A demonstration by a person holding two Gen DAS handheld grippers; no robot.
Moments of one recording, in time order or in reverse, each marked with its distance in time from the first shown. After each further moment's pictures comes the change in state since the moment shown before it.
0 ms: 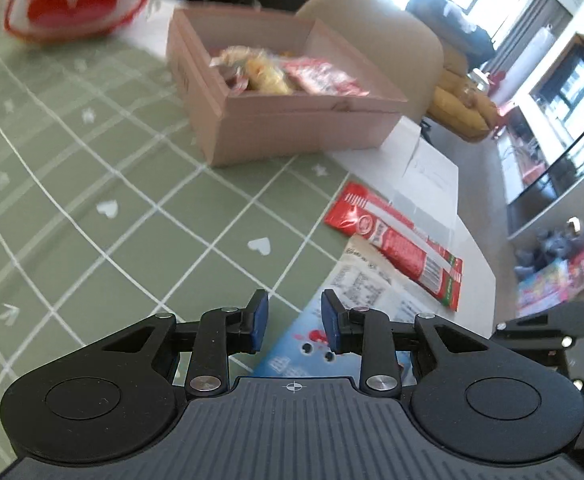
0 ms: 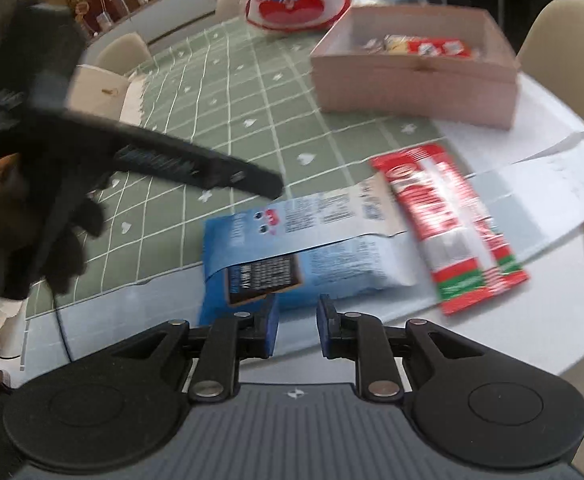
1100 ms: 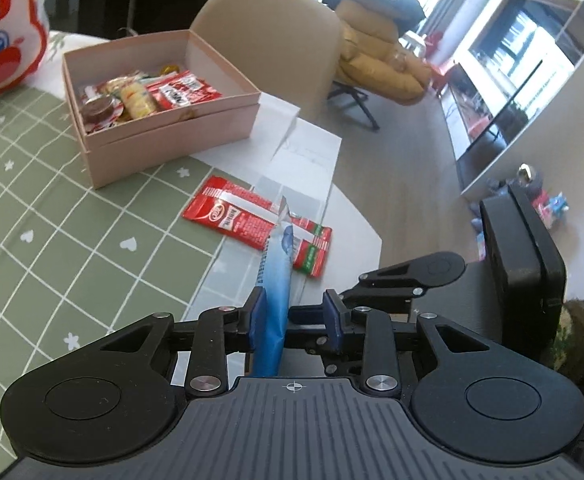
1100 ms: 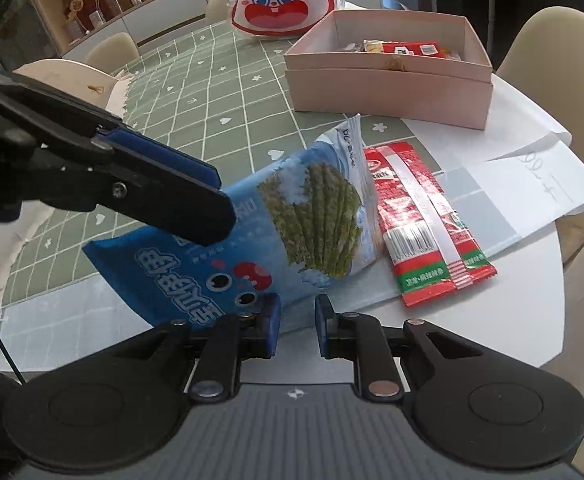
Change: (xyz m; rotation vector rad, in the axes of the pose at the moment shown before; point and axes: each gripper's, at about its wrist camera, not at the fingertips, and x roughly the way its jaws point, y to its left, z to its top) left arm -0.047 -0.108 -0.011 0.184 0.039 -0.082; right arm -0.006 -0.018 -0.014 -0.031 -0.041 -0.065
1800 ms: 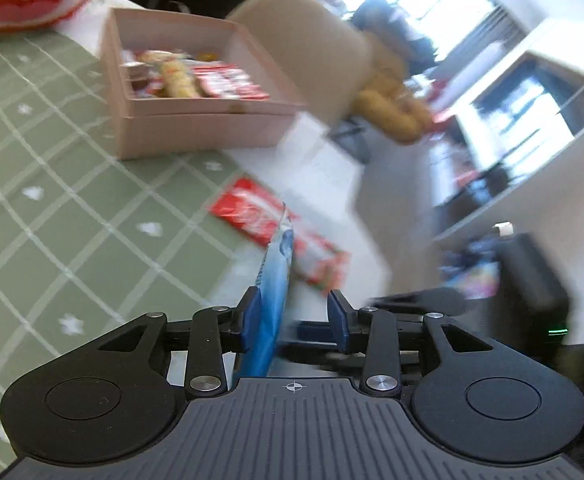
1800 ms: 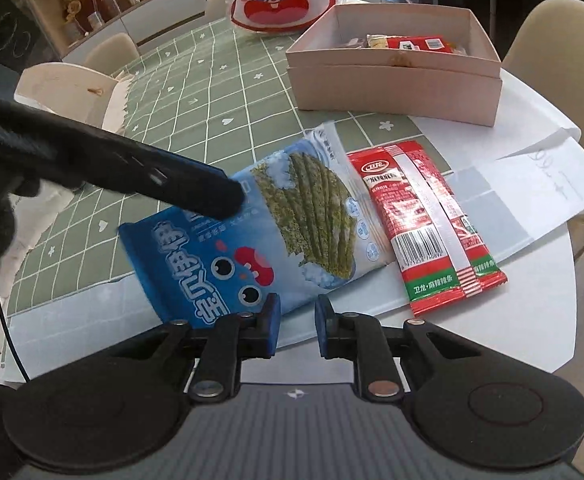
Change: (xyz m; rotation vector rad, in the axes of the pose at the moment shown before) left arm -0.004 0.060 -0.007 -0.207 -0.062 -0.156; right arm 0.007 0.000 0.007 0.027 0.013 0.030
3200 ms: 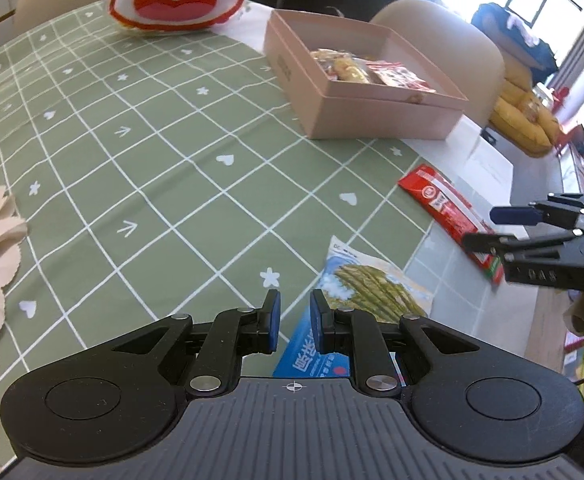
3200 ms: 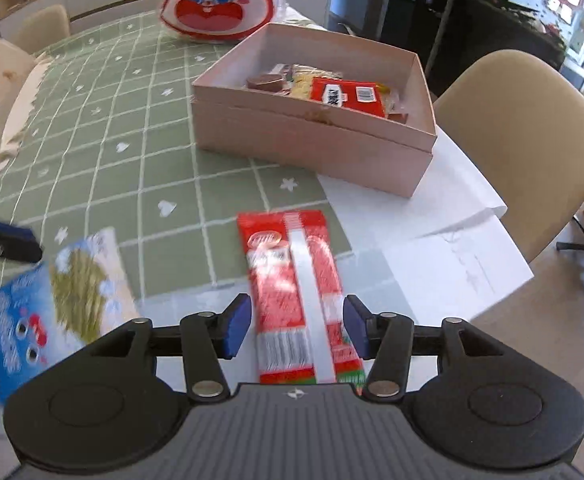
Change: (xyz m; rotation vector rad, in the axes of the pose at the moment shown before) left arm -0.028 0.049 -0.037 -0.032 -0.057 0.475; right arm 0.016 0.001 0.046 -0.113 0.007 -0.326
